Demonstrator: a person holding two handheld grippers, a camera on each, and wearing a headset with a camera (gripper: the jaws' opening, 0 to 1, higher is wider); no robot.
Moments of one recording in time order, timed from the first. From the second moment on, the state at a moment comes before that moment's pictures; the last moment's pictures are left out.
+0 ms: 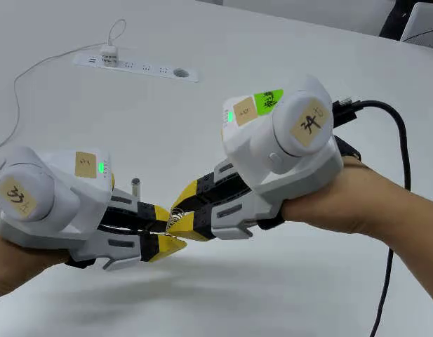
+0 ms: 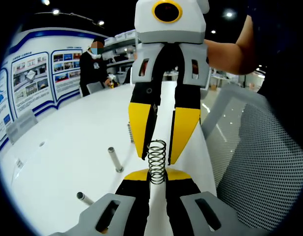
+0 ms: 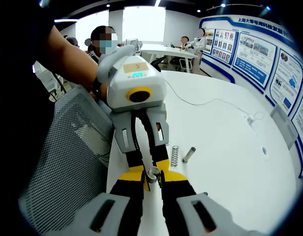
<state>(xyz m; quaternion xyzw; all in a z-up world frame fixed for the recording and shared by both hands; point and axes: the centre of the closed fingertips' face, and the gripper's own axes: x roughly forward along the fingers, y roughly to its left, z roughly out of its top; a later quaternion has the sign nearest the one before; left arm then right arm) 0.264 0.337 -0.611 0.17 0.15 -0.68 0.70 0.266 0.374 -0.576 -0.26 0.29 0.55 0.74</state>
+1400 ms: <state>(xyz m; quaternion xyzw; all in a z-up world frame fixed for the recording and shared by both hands) 0.274 0.369 -0.595 0.15 0.15 -0.64 0.73 0.300 0.340 -0.558 -0.23 0.27 0.49 0.80</state>
